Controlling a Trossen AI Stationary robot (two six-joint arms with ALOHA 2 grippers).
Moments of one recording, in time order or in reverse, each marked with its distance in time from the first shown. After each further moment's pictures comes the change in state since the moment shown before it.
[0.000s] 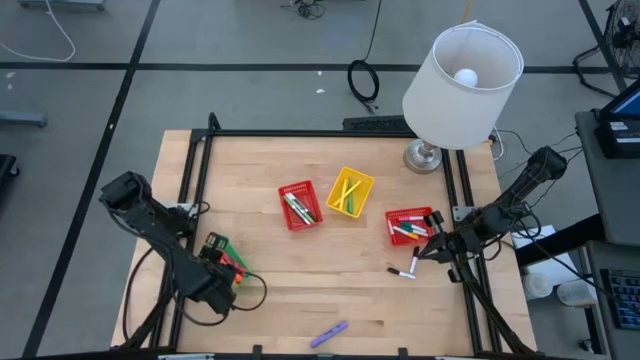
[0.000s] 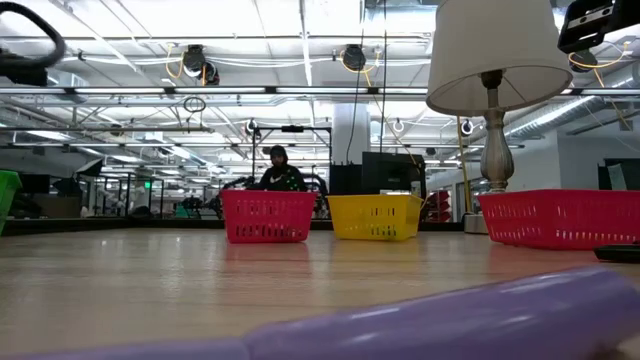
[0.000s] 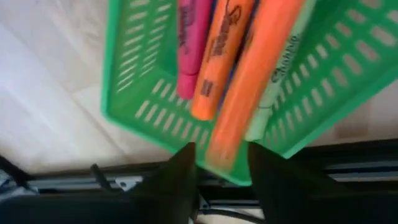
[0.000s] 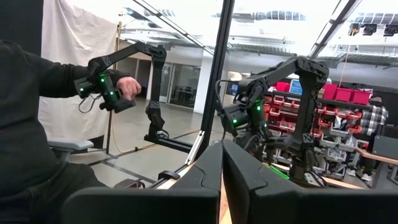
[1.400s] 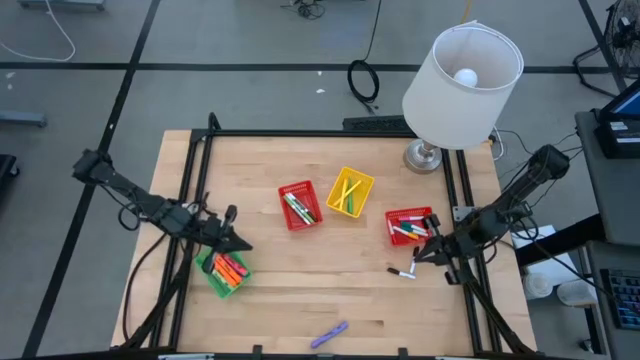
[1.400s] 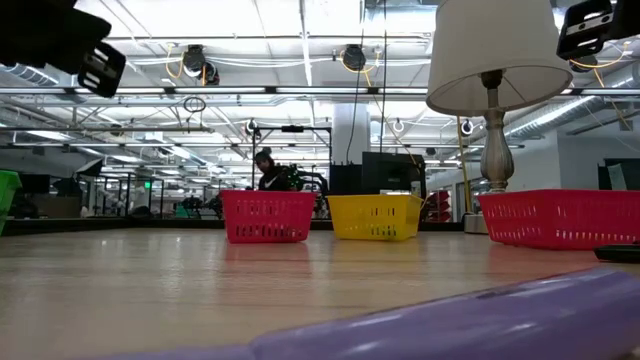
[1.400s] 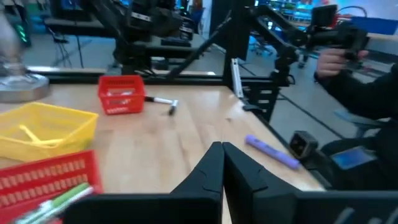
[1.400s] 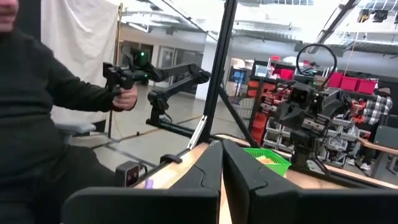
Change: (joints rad) left arm 0.300 -1.087 -0.837 1.663 -0.207 0.319; right arm 0.000 0.075 0.000 0.009 0.001 0.004
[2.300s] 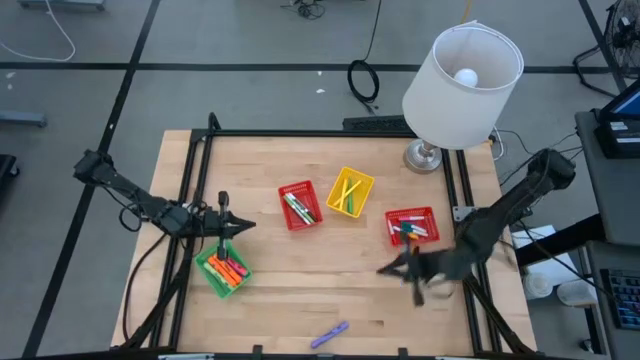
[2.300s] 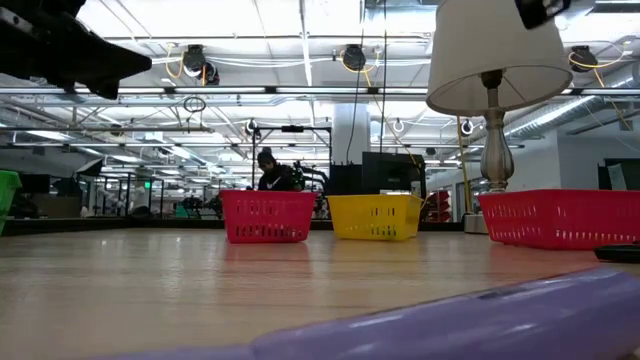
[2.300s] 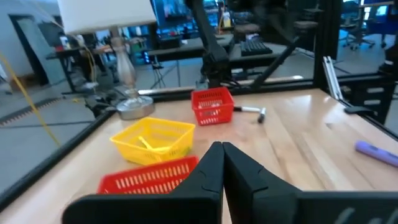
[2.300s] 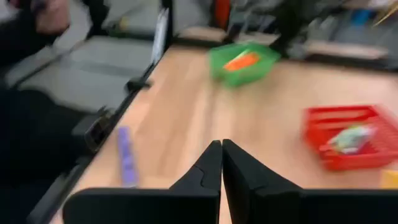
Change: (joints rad) left arm -0.001 -0.026 -0.068 0.093 -0.349 0.217; right arm -0.007 0.631 0.615 -0.582 0.242 0.413
